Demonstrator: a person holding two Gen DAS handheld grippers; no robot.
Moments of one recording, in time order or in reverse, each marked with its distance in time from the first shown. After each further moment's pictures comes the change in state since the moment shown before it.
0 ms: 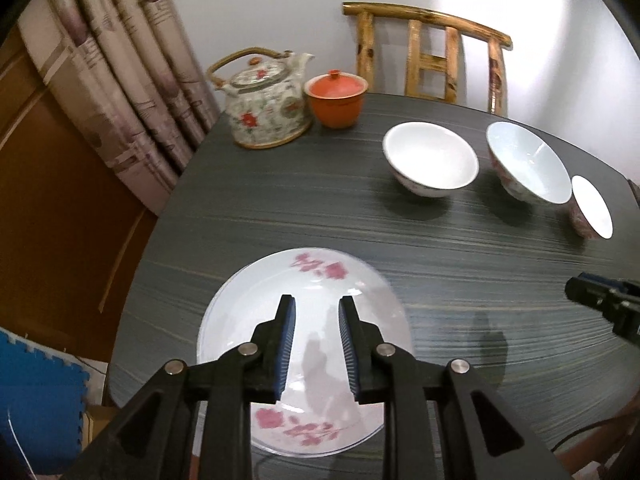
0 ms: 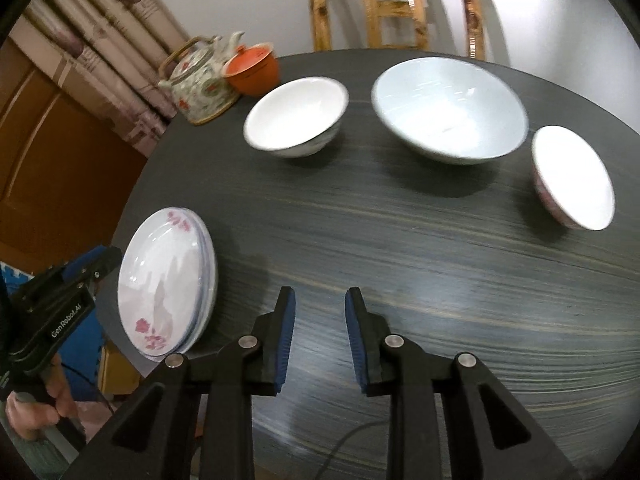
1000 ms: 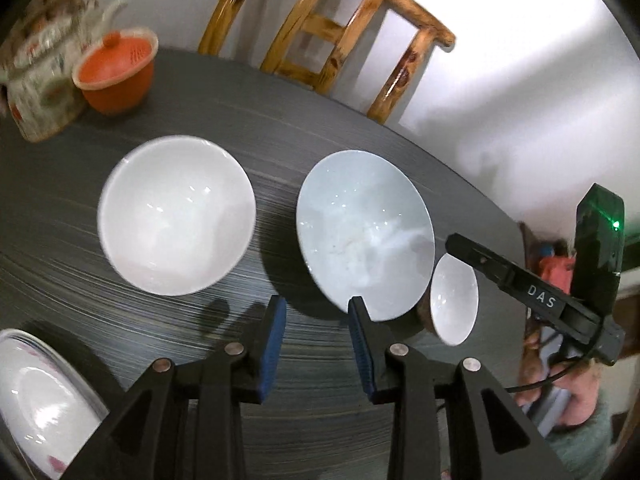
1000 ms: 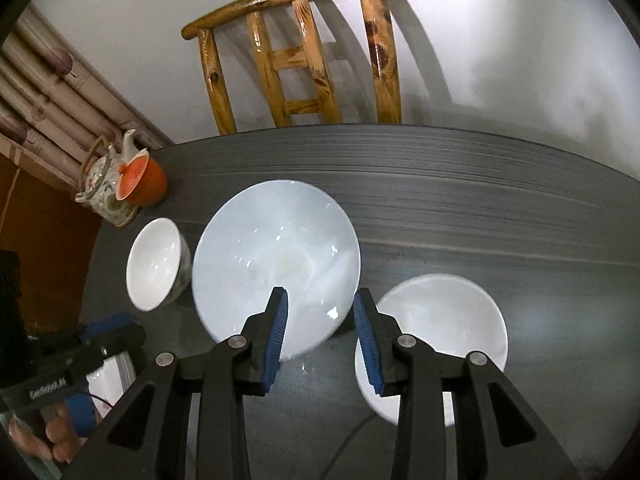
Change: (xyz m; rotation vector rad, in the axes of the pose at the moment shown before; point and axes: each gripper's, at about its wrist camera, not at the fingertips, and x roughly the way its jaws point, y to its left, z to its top) left arm 0.081 -0.128 0.138 -0.211 0.274 -0.552; right arm 0.007 -0.146 0.148 0.078 -0.004 -0.043
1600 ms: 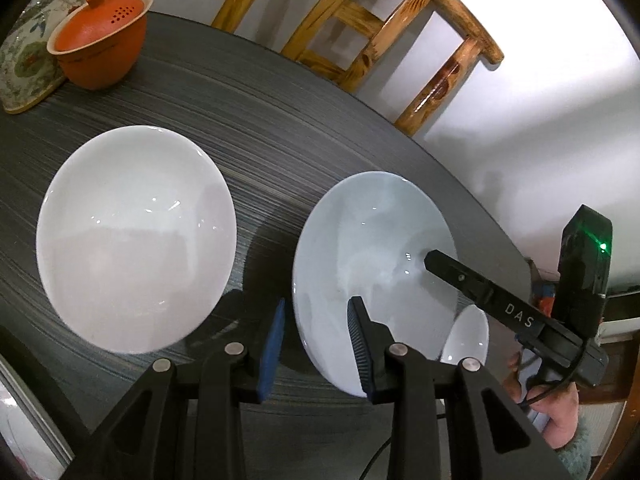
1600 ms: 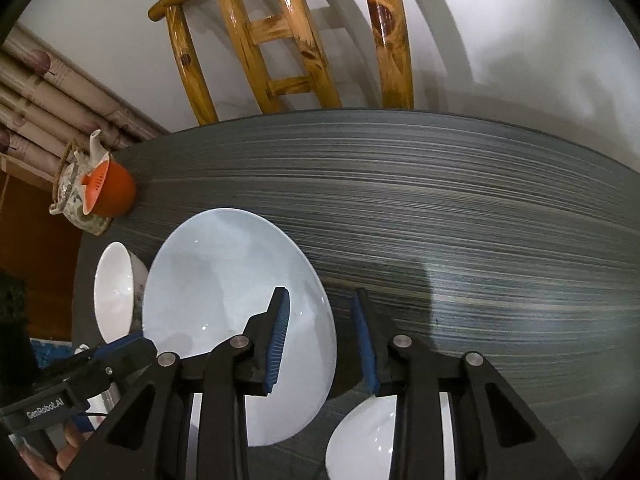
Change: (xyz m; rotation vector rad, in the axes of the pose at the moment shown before) left arm 0.044 0.010 0.022 -0.117 -0.013 0.022; right arm 0.069 -0.023 0.036 -0.005 0.097 0.049
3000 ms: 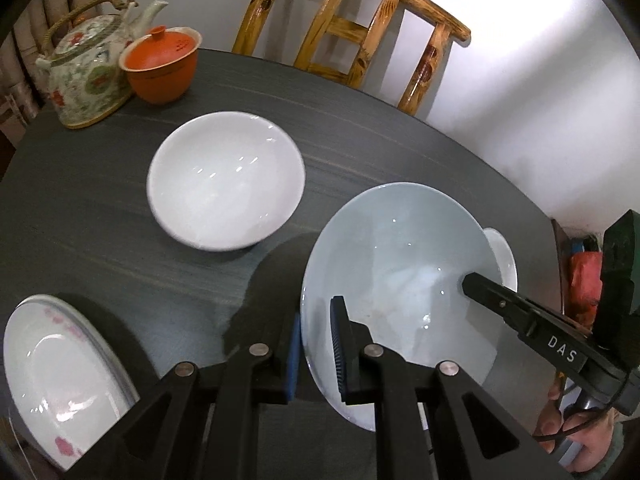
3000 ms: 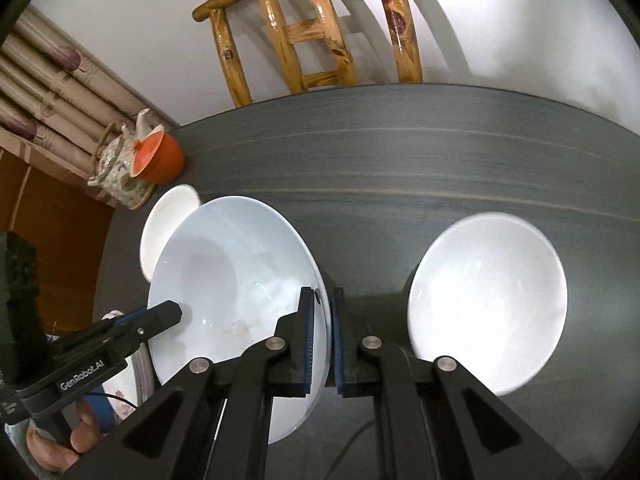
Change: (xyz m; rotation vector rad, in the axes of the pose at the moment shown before) left arm -0.062 0.005 -0.067 0.162 -0.069 0.125; right arm -0.054 0.046 -0.098 0.035 -0.080 0.029
